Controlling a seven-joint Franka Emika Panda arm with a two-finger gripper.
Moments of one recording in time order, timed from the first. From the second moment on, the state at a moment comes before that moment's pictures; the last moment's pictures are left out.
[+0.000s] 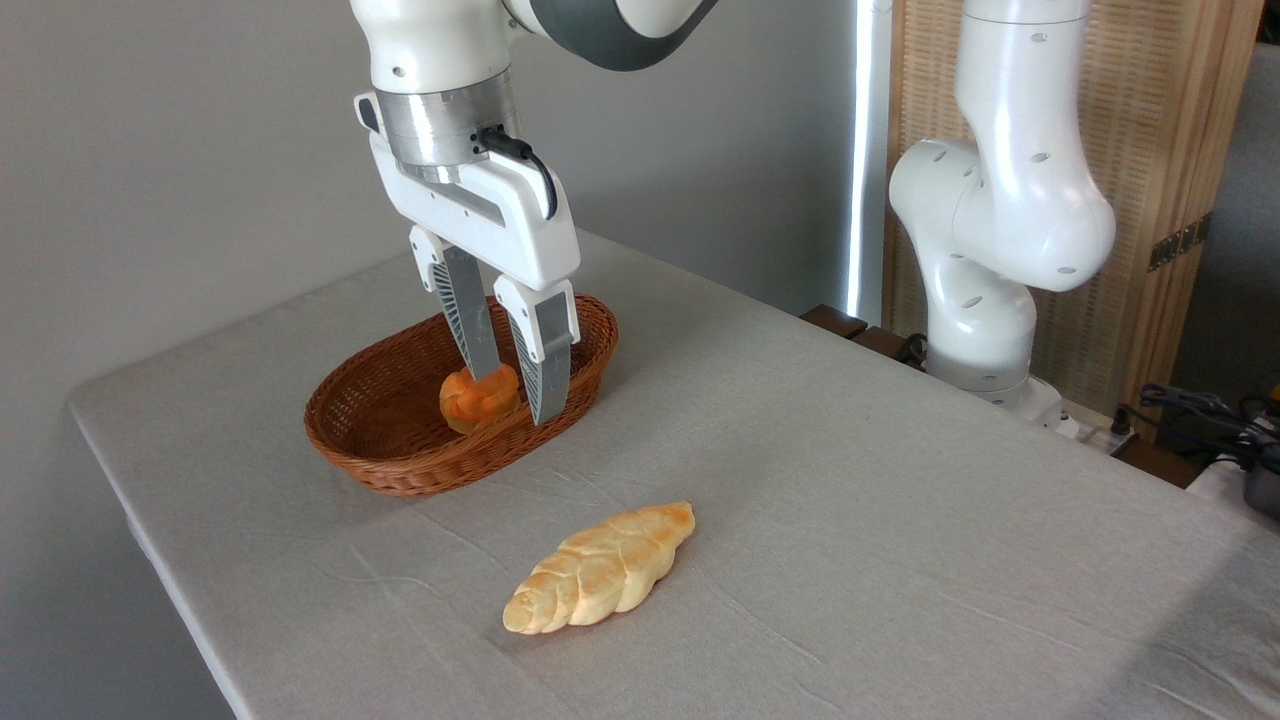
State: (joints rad) arm -0.21 -0.06 0.09 -1.82 -0.03 1.77 0.65
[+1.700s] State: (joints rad) arm -0.22 -0.06 0.09 -1.82 -0.03 1.74 0.65
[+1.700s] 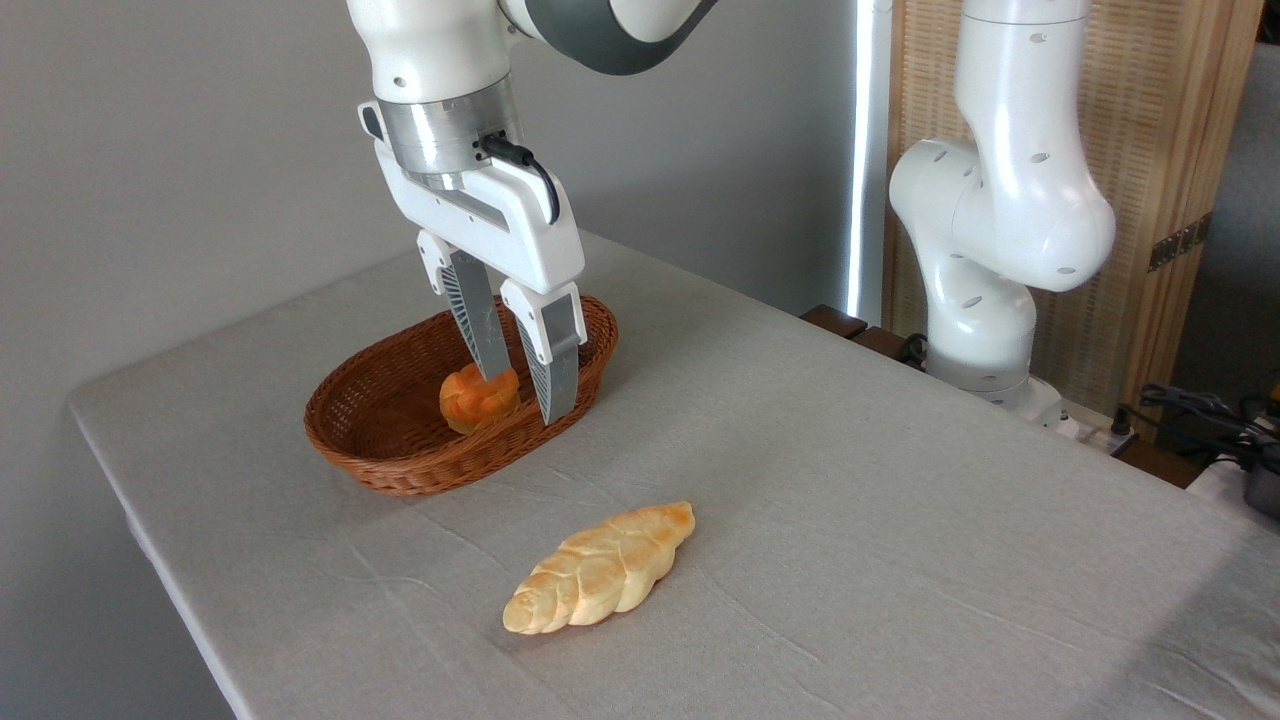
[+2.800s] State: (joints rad) arm -0.22 -0.06 0.09 -1.82 -0.03 1.74 0.65
